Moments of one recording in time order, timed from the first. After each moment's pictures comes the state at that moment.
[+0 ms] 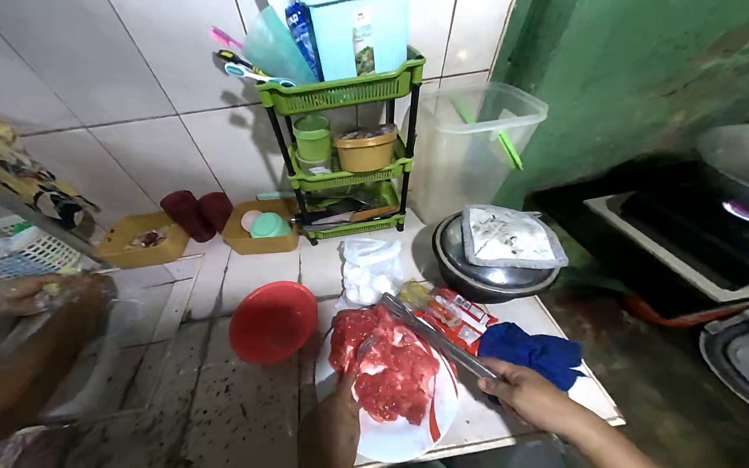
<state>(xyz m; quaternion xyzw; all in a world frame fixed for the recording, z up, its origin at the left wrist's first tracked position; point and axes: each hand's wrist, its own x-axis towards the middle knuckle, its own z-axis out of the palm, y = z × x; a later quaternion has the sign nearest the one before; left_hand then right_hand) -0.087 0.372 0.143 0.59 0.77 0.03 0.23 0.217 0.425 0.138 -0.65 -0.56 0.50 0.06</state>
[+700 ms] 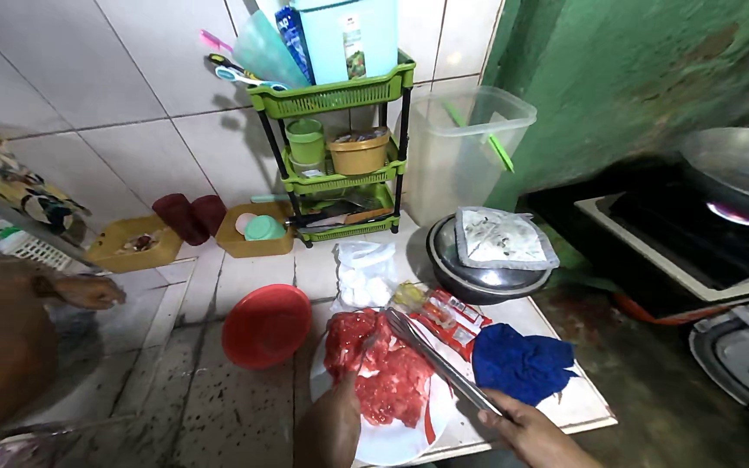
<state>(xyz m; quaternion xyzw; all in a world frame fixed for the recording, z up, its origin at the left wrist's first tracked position) -0.084 0.373 0.141 0.66 0.73 0.10 0.15 0.214 0.378 0.127 -0.66 -0.54 0.52 0.08</state>
